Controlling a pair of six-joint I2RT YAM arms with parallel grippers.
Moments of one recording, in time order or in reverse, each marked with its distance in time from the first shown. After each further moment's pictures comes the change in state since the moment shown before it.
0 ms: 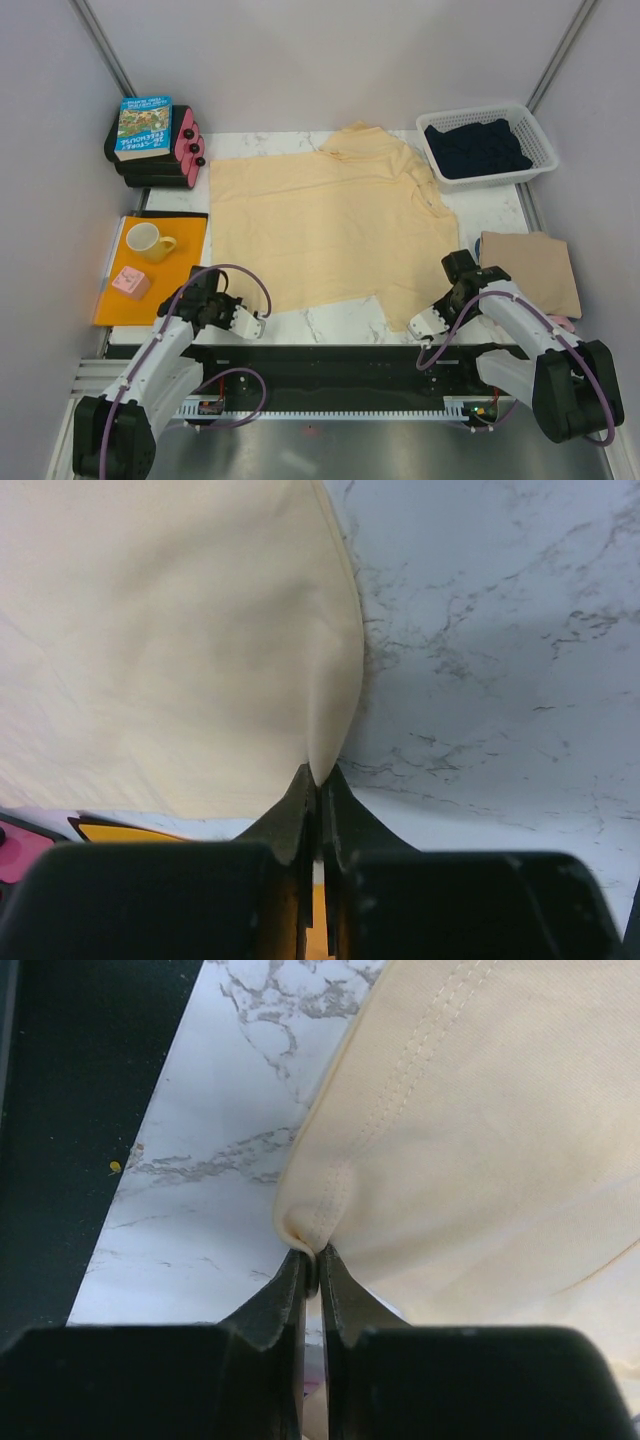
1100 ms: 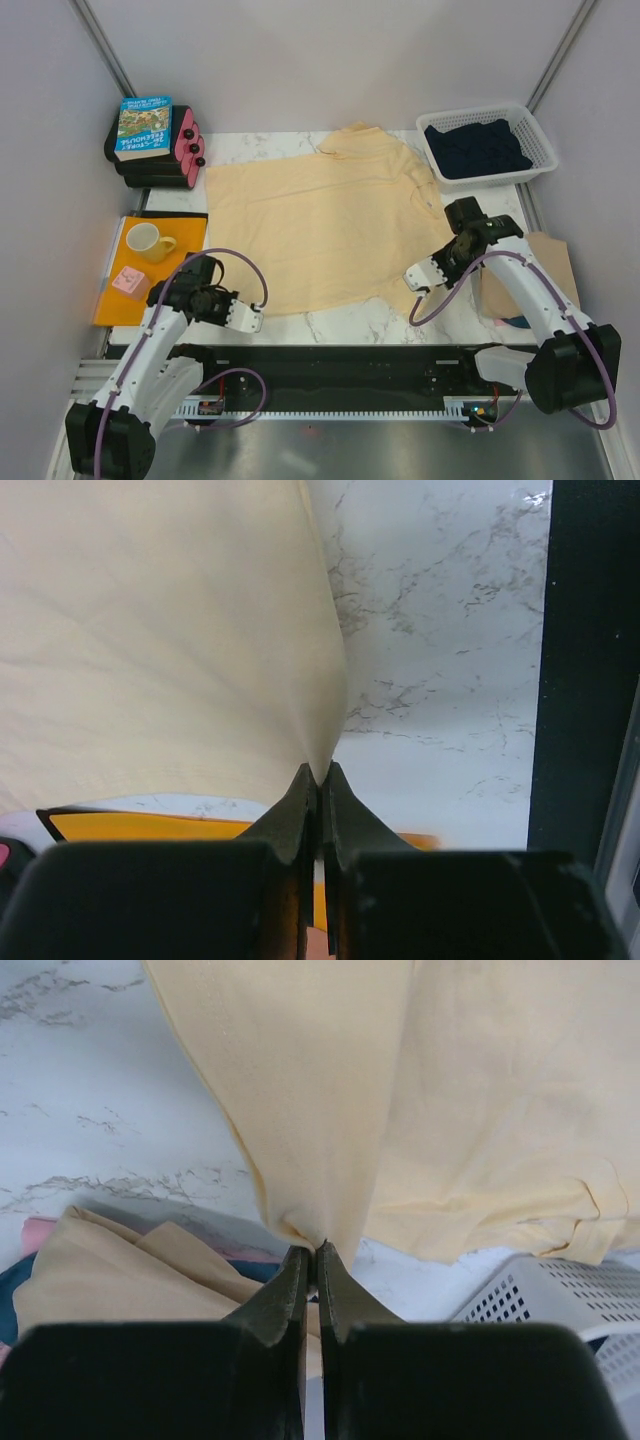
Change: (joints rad) left arm -0.002 0.003 0.220 -0.324 0.048 -0.069; right arm -0.008 0.138 0.487 -0.215 -0.028 0.032
